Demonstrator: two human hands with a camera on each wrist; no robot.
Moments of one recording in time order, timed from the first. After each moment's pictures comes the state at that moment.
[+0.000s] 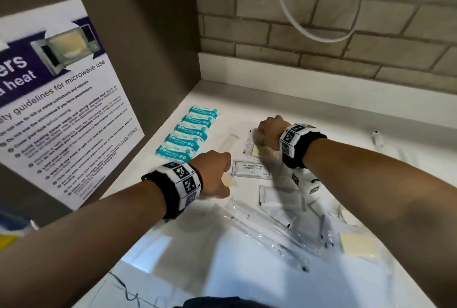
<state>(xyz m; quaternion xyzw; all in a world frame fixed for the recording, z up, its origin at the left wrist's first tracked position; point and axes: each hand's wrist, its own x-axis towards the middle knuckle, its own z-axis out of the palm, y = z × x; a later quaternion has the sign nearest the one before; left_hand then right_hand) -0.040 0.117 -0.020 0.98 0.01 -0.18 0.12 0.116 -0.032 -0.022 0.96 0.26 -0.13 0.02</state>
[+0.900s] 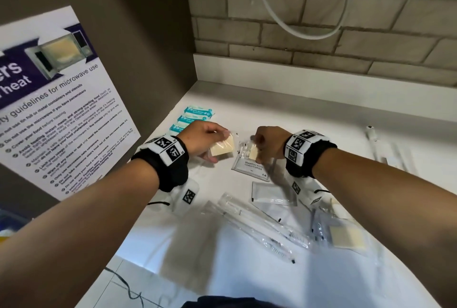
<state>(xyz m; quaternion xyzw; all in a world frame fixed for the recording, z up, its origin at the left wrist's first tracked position) -0.014 0.121 0.013 0.79 0.18 -0.09 0.57 0.088 -0.060 -0.019 0.94 0.25 -0.19 -0.10</state>
